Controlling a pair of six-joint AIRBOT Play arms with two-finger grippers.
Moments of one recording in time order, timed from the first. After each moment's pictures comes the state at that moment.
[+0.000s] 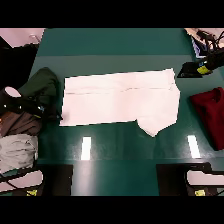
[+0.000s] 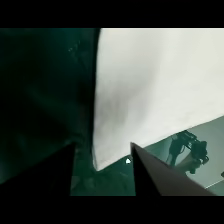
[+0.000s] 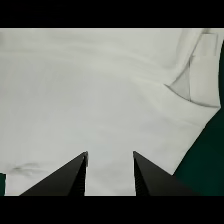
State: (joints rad) left arm 0.25 -1.36 0.86 1.06 -1.25 -1.22; right arm -0.14 -1.46 1.63 -1.26 1.46 1.38
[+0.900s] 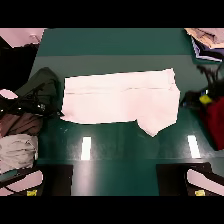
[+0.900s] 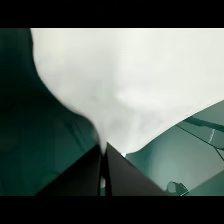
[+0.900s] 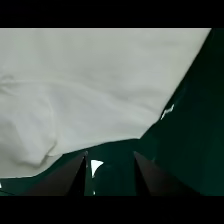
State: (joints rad) left arm 0.25 -1.26 0.83 0.90 -1.21 -1.16; right arm -0.27 -1.20 1.07 -1.25 1.48 1.38
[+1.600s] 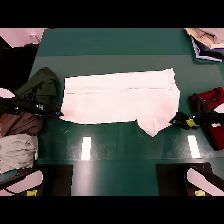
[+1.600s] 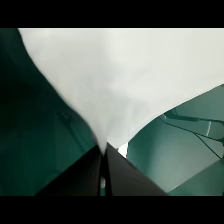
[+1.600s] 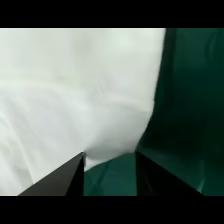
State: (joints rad) left arm 0.25 -1.23 0.84 0.89 -1.25 -1.15; right arm -0.34 -1.10 0.62 -1.07 1.11 1.36
